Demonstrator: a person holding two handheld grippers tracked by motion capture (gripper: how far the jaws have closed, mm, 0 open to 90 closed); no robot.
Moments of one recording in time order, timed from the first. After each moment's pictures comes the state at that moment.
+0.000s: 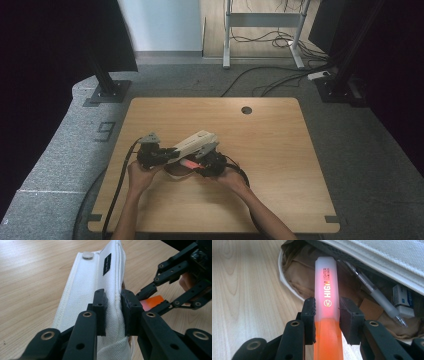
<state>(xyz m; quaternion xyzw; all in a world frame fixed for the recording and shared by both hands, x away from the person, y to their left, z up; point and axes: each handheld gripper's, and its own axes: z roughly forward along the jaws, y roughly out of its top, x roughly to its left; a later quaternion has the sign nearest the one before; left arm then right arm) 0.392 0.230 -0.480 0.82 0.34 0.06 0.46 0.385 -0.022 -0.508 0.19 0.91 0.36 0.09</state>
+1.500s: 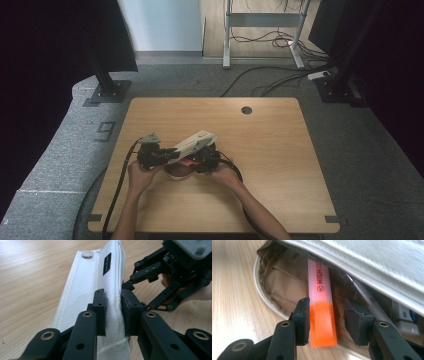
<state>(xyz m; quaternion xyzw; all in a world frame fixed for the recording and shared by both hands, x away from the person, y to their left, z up) 0.392 0.229 -0.480 0.82 0.34 0.05 0.45 0.410 -0.004 -0.522 0.20 0.91 0.35 0.09</state>
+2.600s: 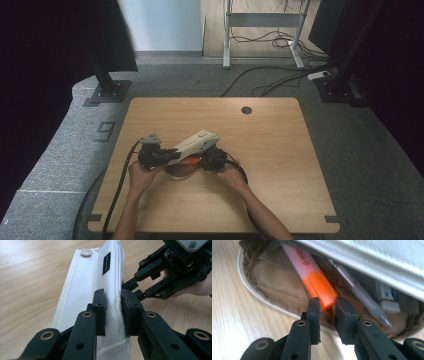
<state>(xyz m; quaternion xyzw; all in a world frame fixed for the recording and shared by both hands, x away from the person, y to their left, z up) 0.392 0.227 -0.482 0.82 0.34 0.05 0.45 0.410 -0.022 -0.526 0.23 0.90 0.35 0.11</state>
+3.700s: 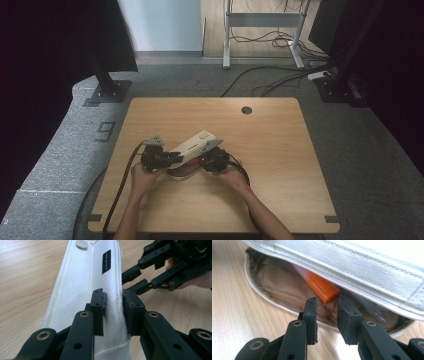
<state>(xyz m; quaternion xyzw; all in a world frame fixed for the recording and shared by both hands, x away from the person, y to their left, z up) 0.391 0.221 -0.492 0.83 0.34 0.03 0.44 0.402 -0.032 -0.521 0.24 0.89 0.36 0.12</state>
